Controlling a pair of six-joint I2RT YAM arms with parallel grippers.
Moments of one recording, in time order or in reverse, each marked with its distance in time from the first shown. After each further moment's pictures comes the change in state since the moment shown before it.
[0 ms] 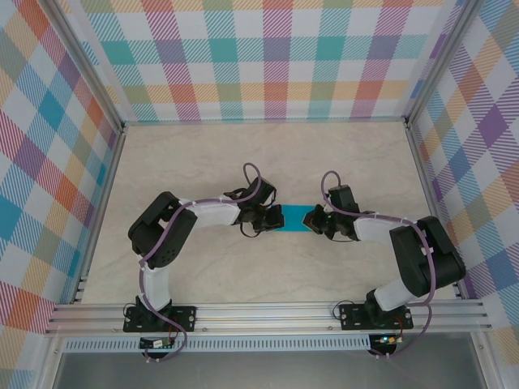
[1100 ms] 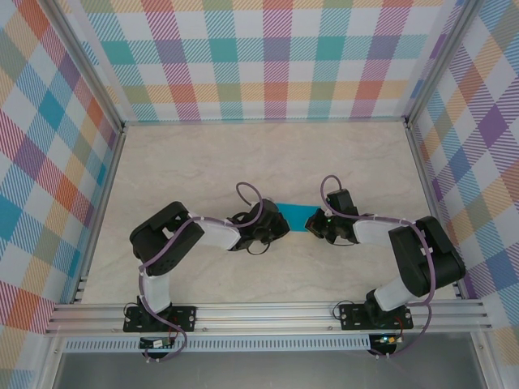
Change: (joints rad) left arm -0.119 -0.036 -0.258 0.455 -0.283 -0.312; right arm 0.010 0.001 -0.029 -0.022 0.076 0.023
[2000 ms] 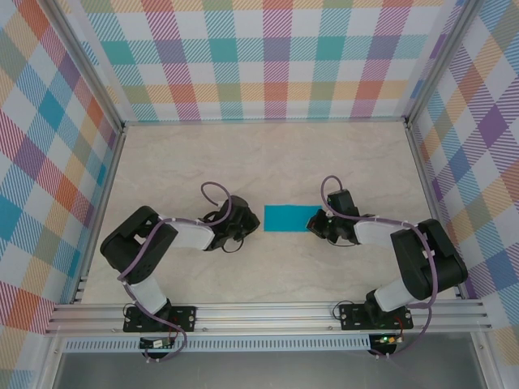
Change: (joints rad) left arm 0.190 -0.183 -0.190 -0.050 -0.043 0.011; right arm 0.001 -0.028 0.010 -0.047 0.039 -0.040
